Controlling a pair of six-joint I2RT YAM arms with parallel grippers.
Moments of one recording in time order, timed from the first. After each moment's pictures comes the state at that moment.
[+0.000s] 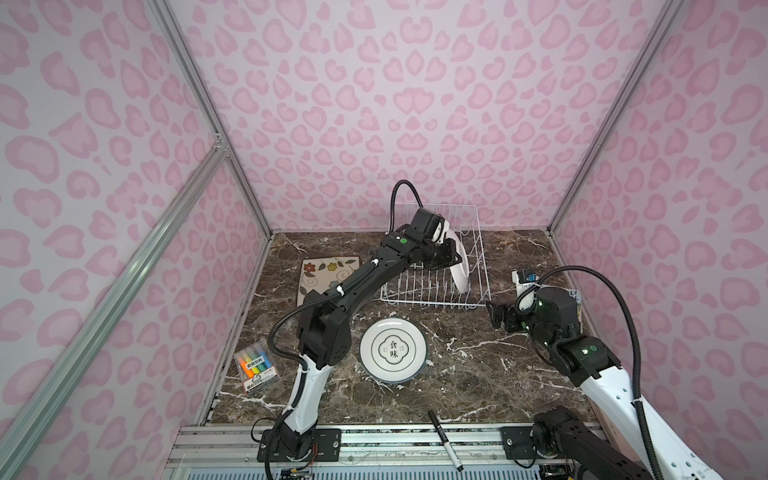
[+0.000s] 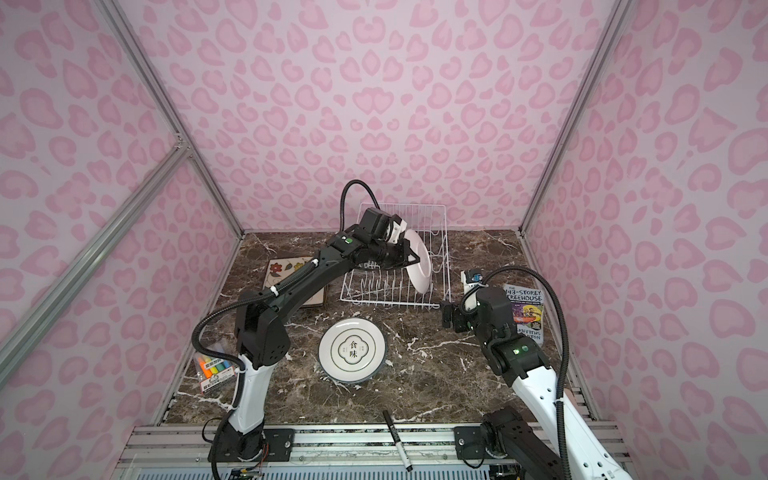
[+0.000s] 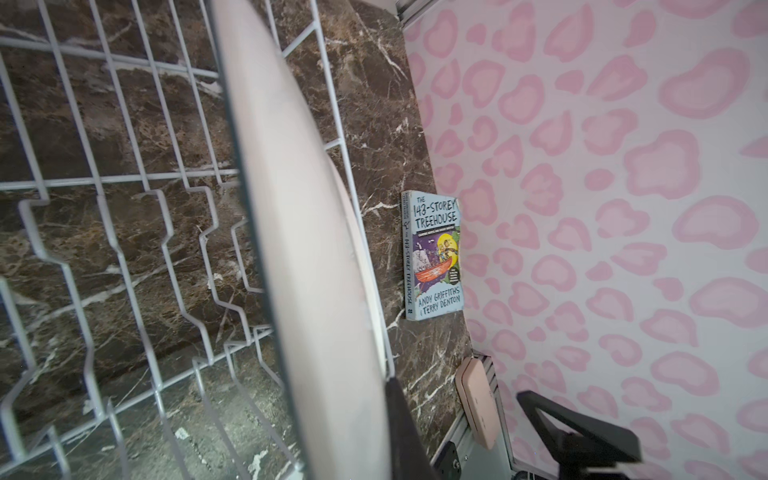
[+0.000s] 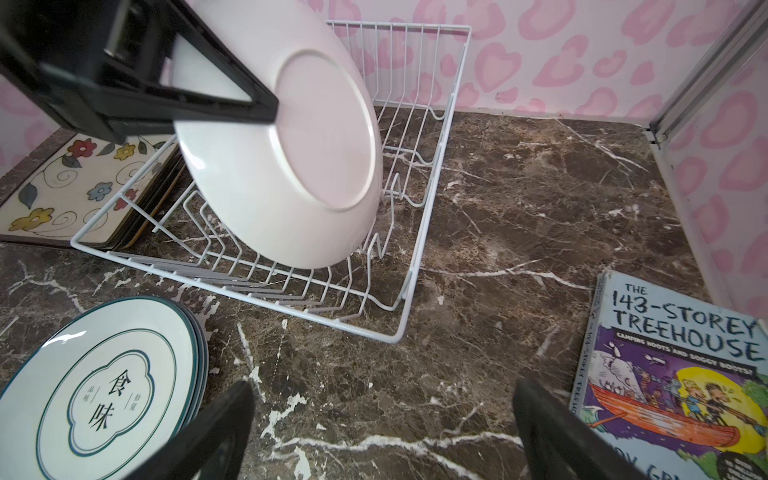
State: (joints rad) left arm -0.69 2.12 2.11 -0.65 0.45 -0.71; right arm 0.31 0.81 0.74 -0.48 0.07 0.13
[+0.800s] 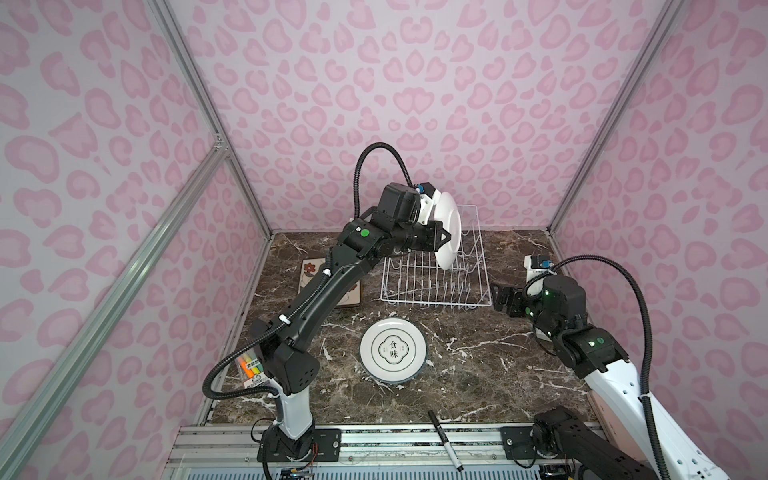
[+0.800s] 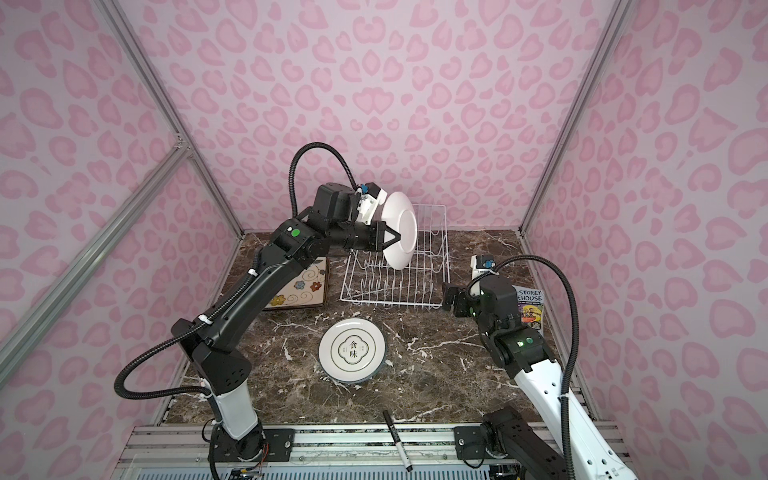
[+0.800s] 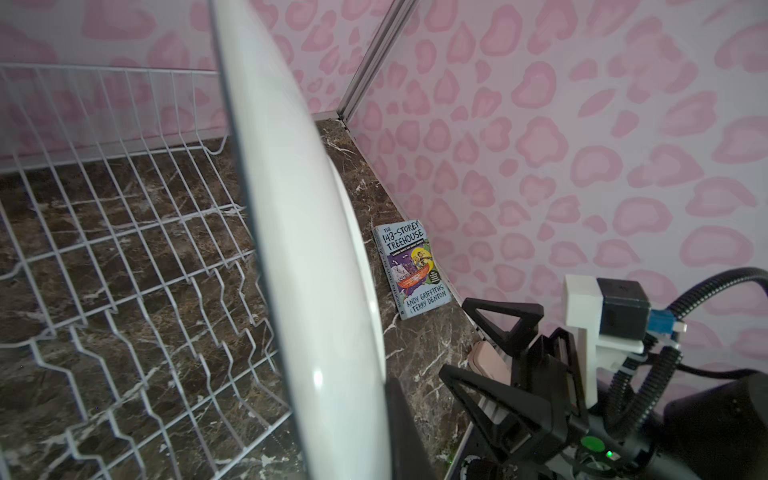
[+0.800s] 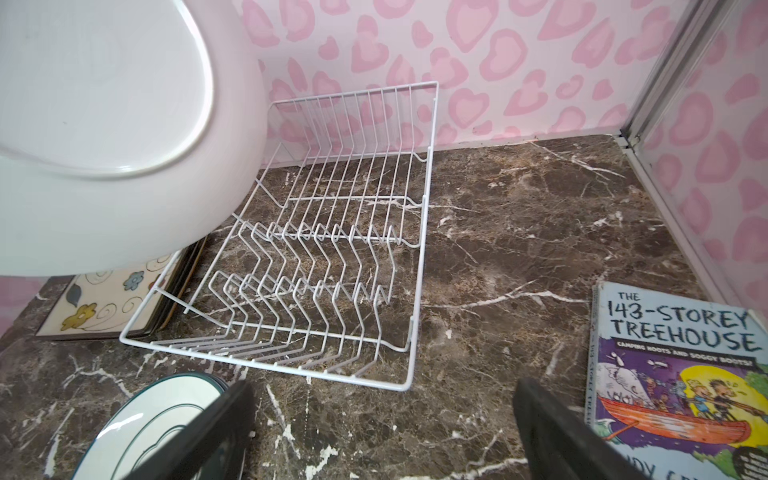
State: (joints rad) left arm -0.68 1.81 2.08 -0.78 0.36 -0.37; right arm 0.31 0.86 0.88 -0.48 0.09 0.31
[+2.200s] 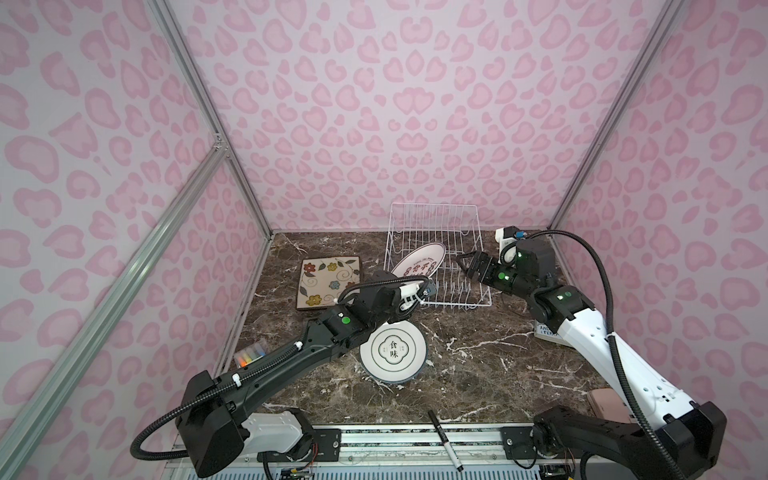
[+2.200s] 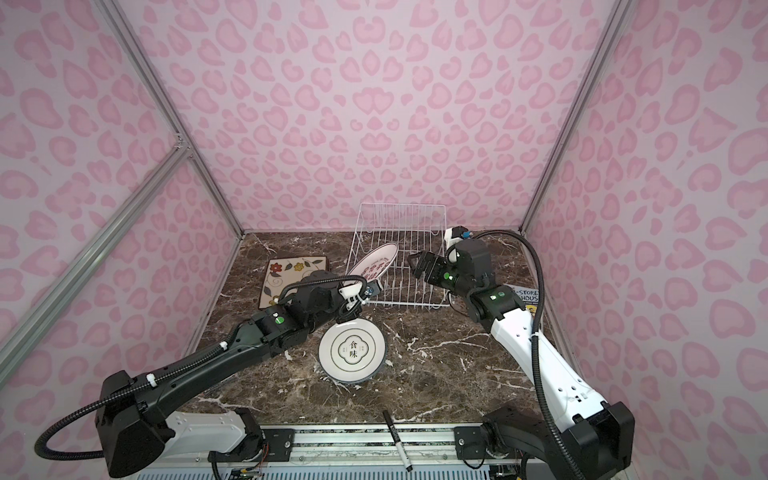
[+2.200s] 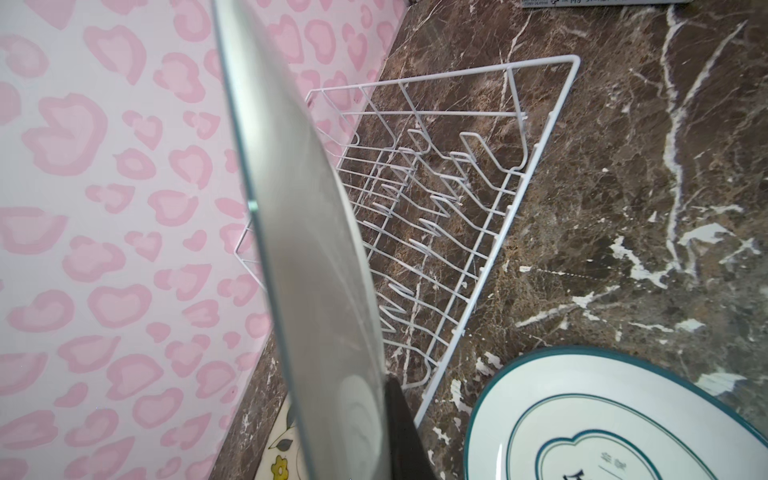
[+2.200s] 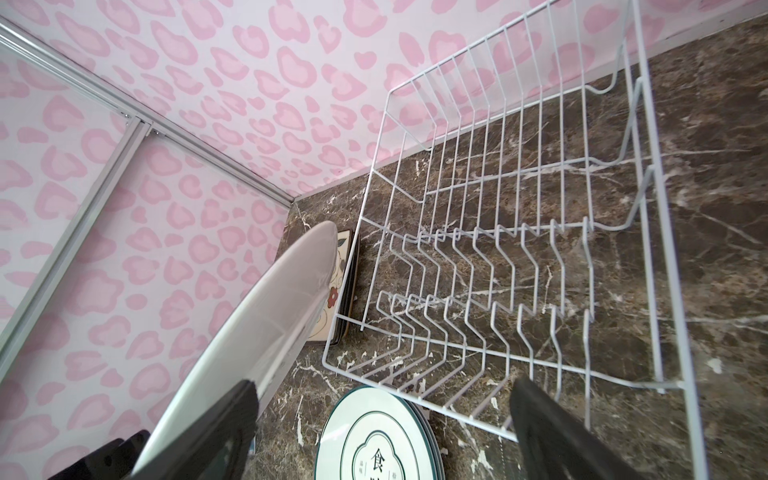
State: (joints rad) left arm -0.84 1.29 1.05 -0.26 -0.23 0.69; right arm 0.38 1.21 1.12 -0.37 -0.23 0.67
